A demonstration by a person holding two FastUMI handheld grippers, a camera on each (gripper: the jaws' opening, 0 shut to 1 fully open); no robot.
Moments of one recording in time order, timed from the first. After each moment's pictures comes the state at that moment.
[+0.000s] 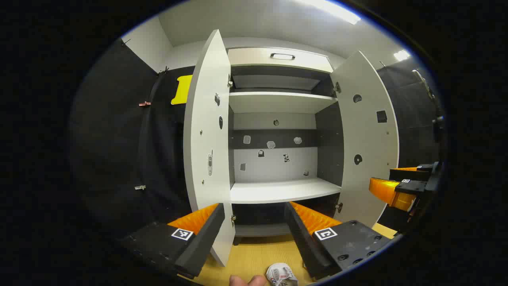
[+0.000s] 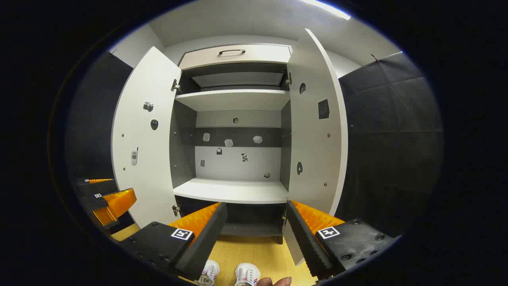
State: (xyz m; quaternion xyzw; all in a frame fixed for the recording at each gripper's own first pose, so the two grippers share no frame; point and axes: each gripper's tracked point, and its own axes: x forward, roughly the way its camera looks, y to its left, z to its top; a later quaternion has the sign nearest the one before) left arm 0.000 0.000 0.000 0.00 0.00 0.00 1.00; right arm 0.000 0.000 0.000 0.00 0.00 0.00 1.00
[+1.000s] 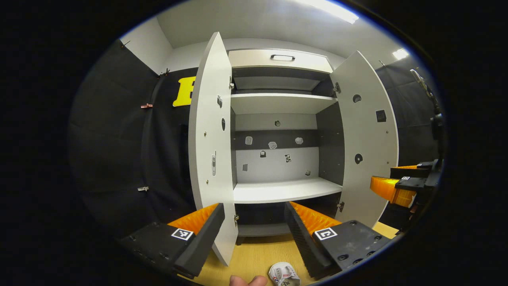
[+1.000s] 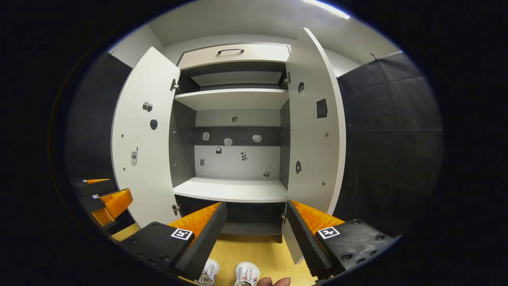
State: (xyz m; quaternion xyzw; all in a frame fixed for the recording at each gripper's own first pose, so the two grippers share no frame) left arm -0.004 0.002 0.001 0.01 0.00 0.01 1.00; right arm -0.004 0.000 -0.004 0.00 0.01 0.00 1.00
